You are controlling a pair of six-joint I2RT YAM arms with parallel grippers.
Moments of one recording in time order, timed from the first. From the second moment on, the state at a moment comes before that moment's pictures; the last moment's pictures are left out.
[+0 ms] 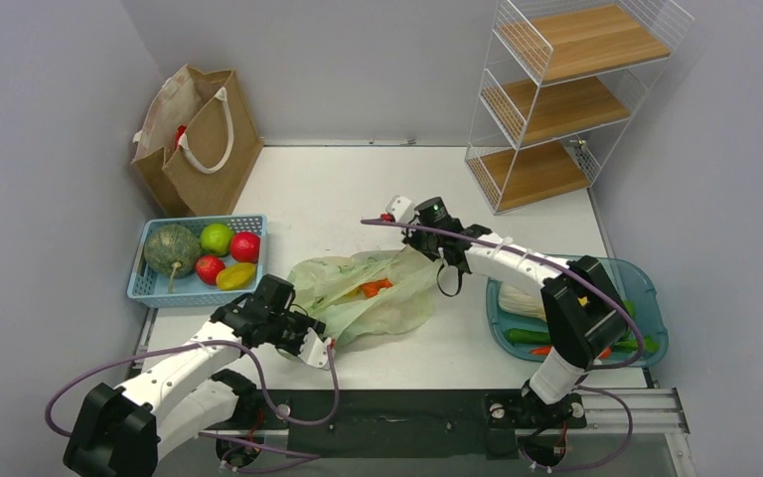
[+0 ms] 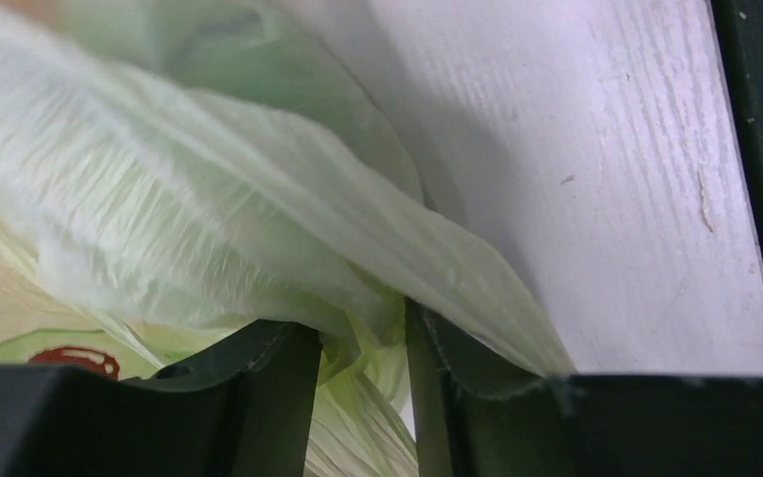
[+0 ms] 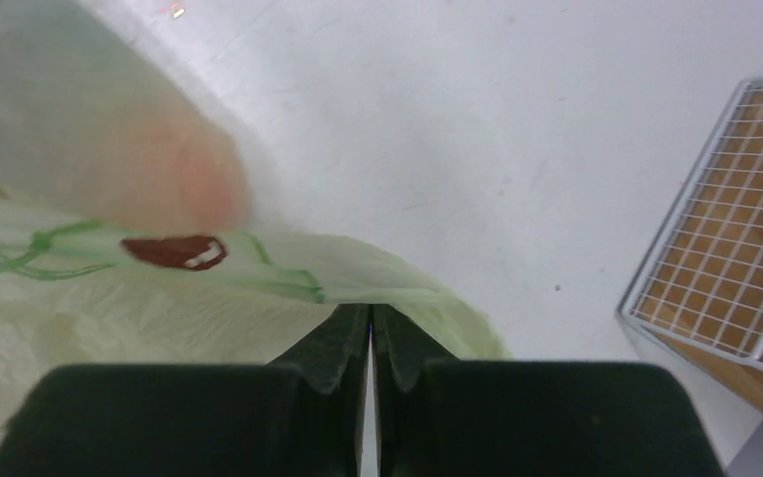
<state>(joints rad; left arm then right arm) -0.50 0.93 0.42 -0.61 0.50 1.41 0.64 1.63 1.03 -0.24 0.12 -0.47</state>
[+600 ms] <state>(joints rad) -0.53 0.94 0.58 -0.54 0.49 1.10 0.64 1.60 1.24 -0.31 0.03 -0.44</state>
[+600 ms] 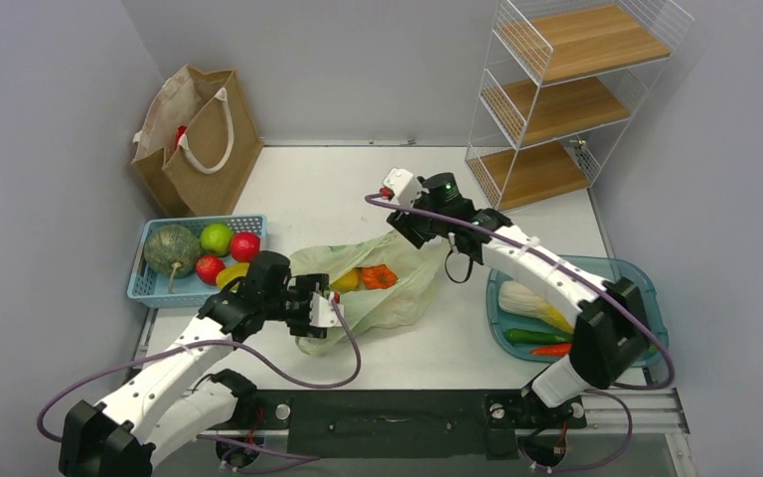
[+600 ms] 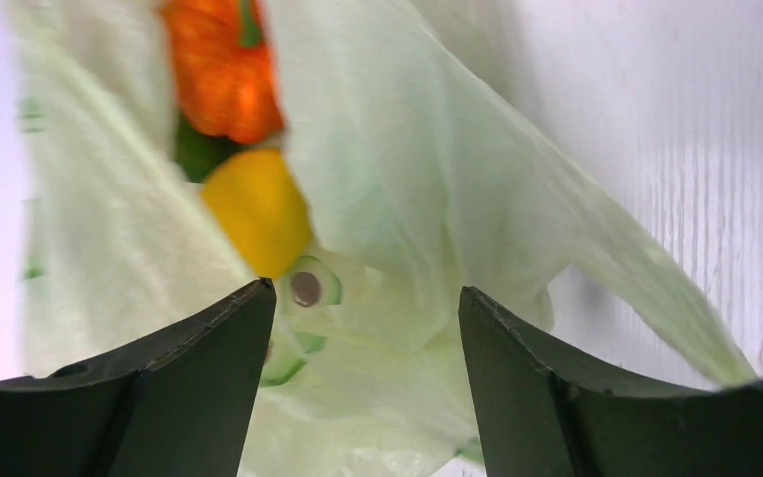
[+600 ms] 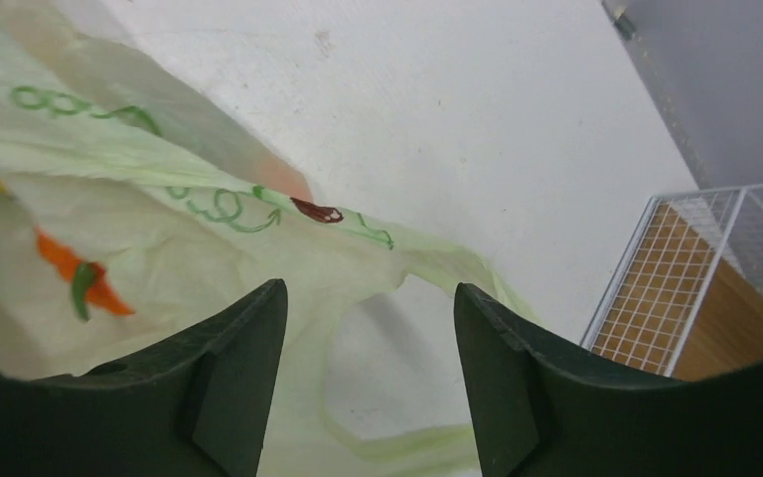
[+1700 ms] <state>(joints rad) -0.23 1.41 0.74 -0.17 0.47 0.35 0.99 1.35 0.66 -0.30 -0.03 -0.83</state>
